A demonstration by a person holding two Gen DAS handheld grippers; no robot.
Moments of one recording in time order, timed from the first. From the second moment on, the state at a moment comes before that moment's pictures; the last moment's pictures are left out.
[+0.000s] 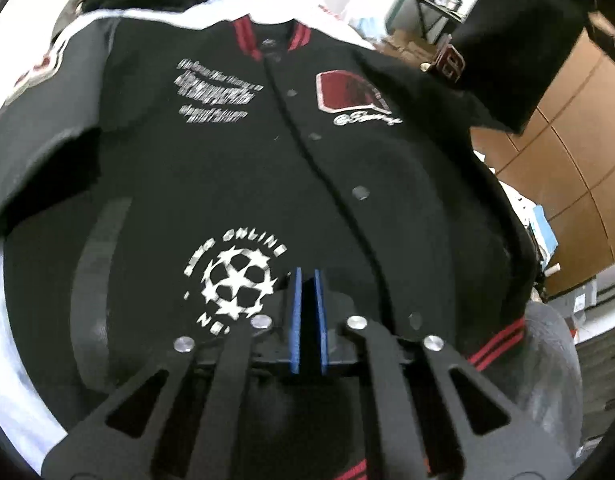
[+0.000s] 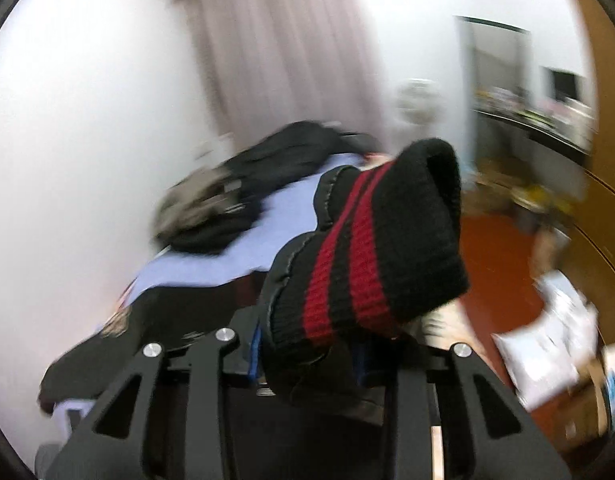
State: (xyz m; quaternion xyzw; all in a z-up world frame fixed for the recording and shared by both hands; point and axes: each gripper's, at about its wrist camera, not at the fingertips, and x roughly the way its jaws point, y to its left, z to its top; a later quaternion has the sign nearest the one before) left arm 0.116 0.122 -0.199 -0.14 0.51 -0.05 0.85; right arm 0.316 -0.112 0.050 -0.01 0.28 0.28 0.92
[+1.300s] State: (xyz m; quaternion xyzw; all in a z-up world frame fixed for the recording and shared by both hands) left arm 0.111 0.118 -0.130 -0.14 0.46 -0.03 0.88; right arm 0.266 -0.069 -0.134 0.13 0.44 0.38 0.80
